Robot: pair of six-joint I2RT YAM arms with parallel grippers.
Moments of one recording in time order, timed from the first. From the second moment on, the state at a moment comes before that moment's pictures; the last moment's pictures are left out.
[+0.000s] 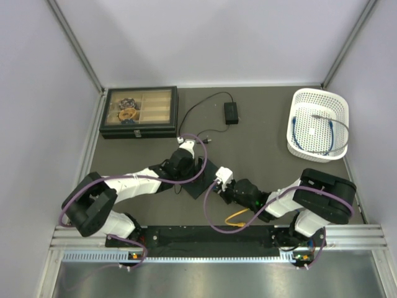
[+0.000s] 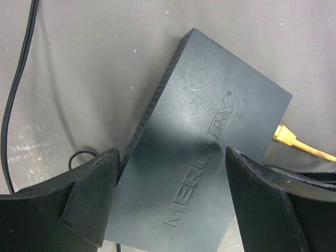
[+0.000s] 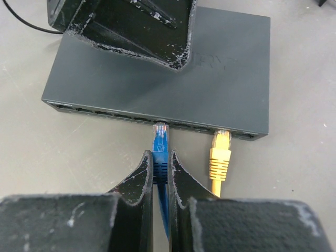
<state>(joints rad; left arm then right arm) -0.77 1.41 0.62 0.03 -0.11 -0.52 1.08 1.55 0.26 0.89 0.15 0.01</state>
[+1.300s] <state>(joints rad) -0.77 1.43 0.60 0.09 -0.13 -0.64 1.10 1.57 0.26 0.92 0.26 0.02</state>
